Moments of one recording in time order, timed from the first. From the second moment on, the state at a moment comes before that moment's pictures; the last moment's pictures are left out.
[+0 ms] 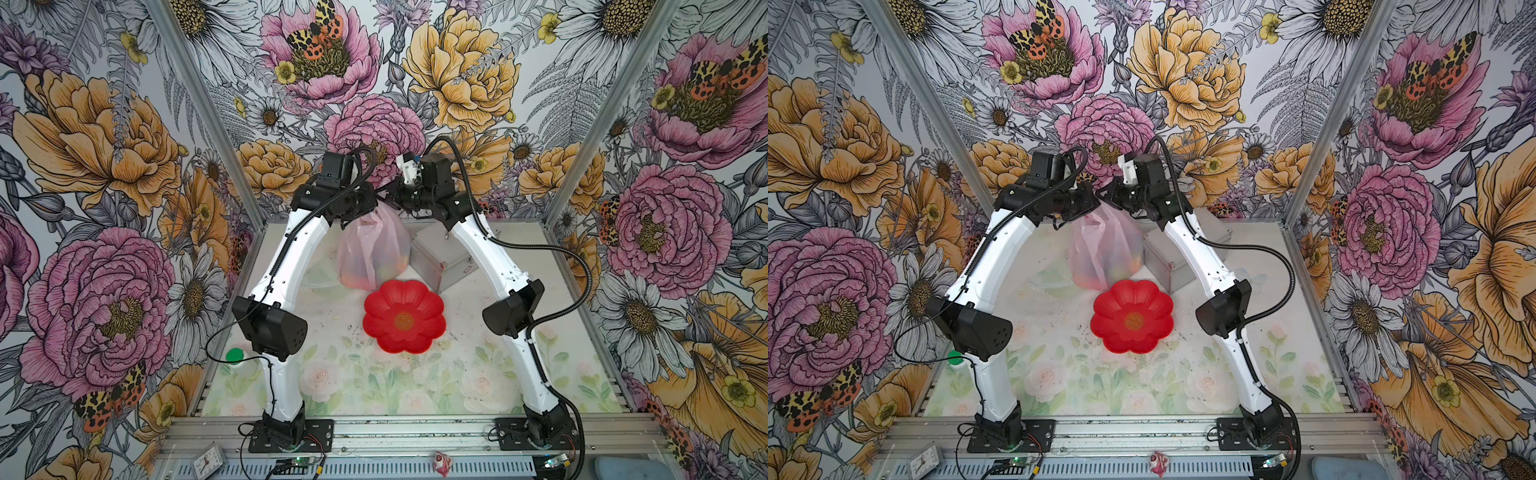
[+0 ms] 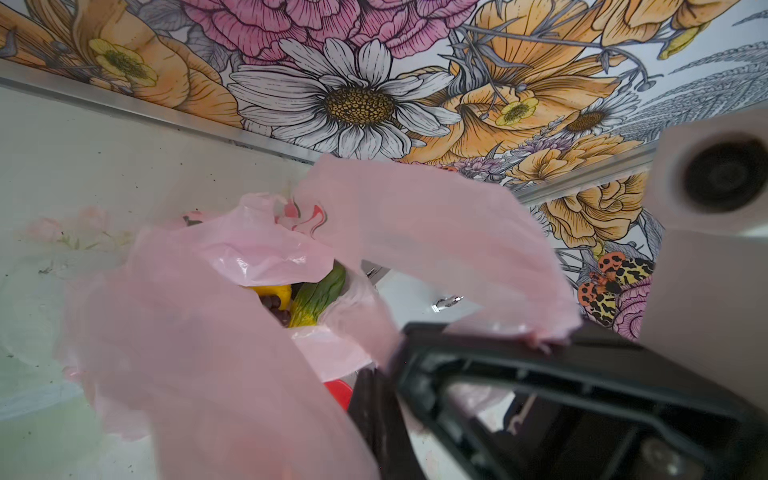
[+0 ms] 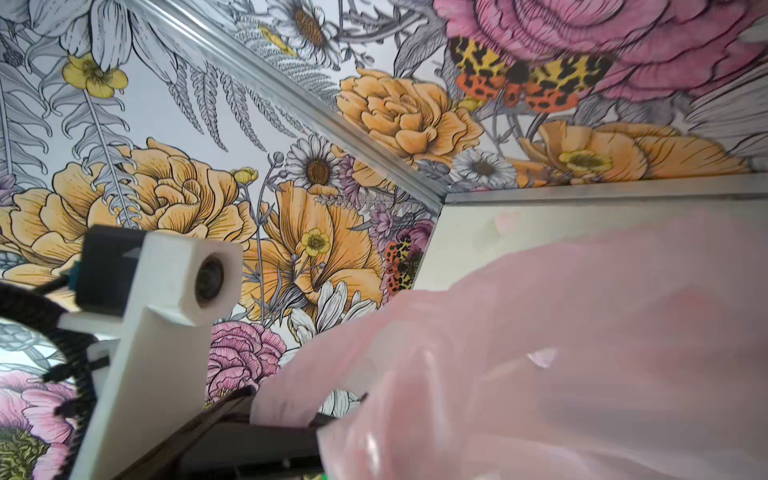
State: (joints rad) left arm -0.33 1.94 2.27 -1.04 0.20 -0.63; right arm 0.54 2.39 2.75 -0.68 -0.54 0.81
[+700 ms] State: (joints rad) left arm -0.24 1.67 2.13 -1.02 0.20 -0.61; right arm 0.48 2.23 2.53 -0.72 -0.54 0.76
